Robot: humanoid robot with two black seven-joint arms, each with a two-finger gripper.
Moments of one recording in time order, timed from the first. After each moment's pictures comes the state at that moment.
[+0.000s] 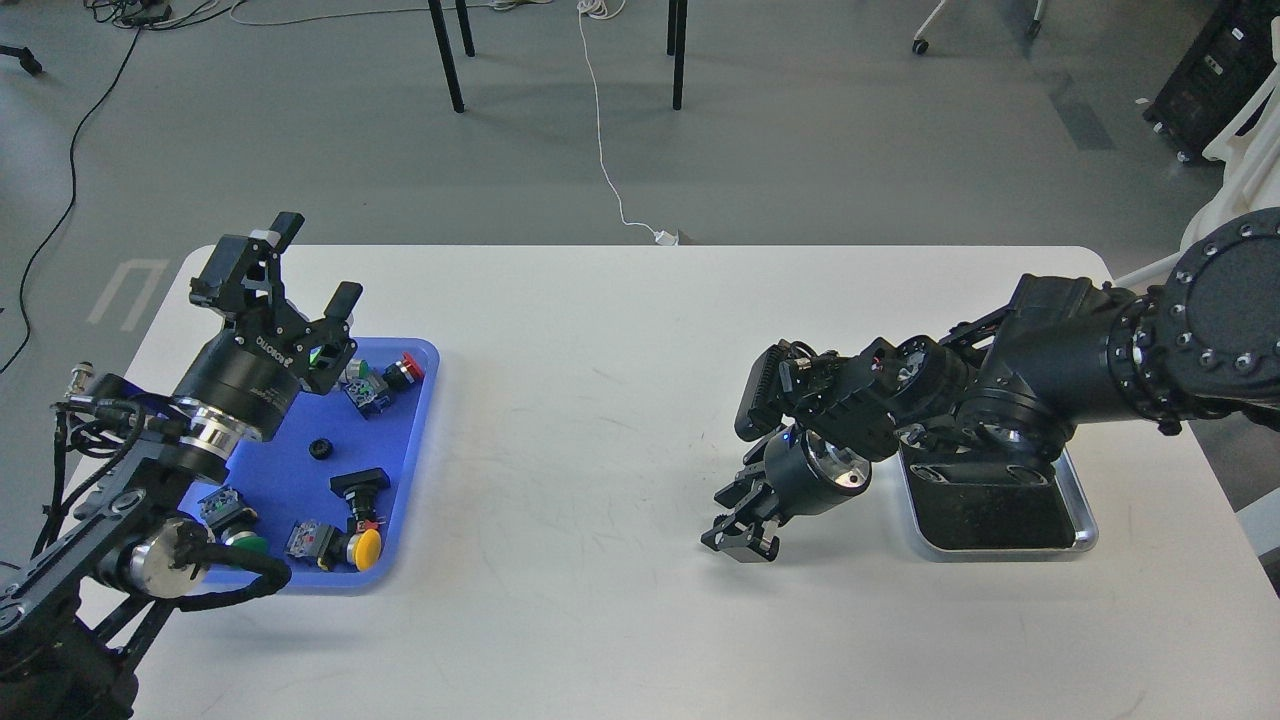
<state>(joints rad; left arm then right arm) -0.17 0.42 -1.15 -1.27 0.65 -0.21 -0.42 1.52 -0.04 -1.01 1.09 -1.19 -0.02 0.49</state>
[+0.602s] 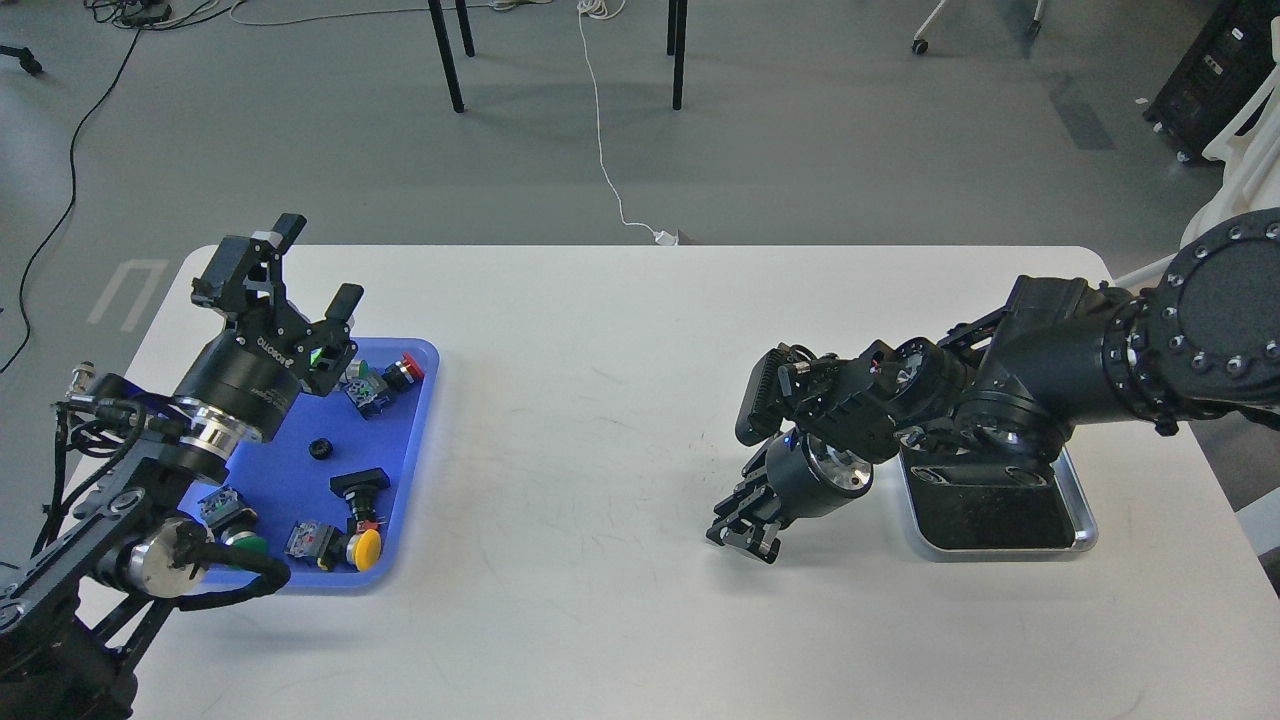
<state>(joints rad) -0.17 0.42 -1.16 -1.27 0.65 -0.21 -0.41 1.53 -0.03 -1.02 1.09 -1.19 -0.02 0.49</state>
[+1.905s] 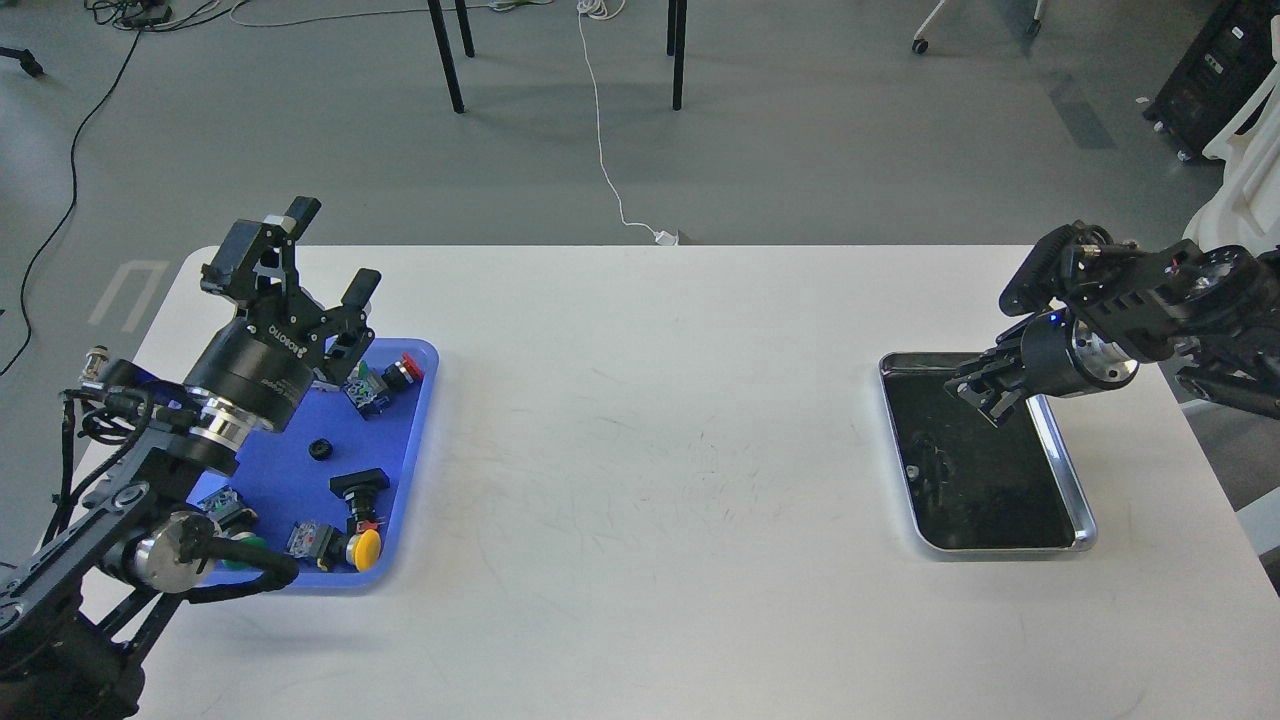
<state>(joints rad) -0.17 0.42 -1.15 -1.34 0.65 -0.21 -0.40 1.46 -0.47 -1.04 0.87 -1.33 -0.02 0.49</state>
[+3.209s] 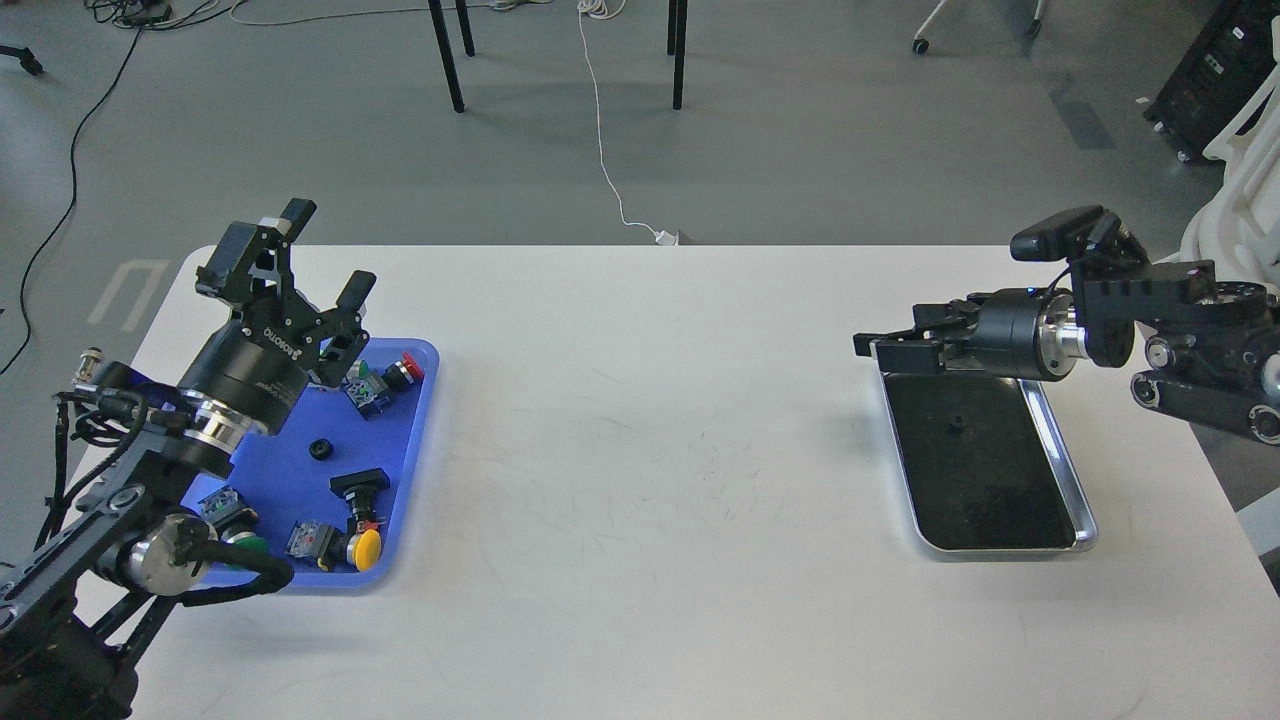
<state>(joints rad) -0.16 0.43 -1.15 -1.34 0.65 -0.21 -0.41 1.28 -0.64 -0.45 1.08 -0.90 -0.05 0.49</state>
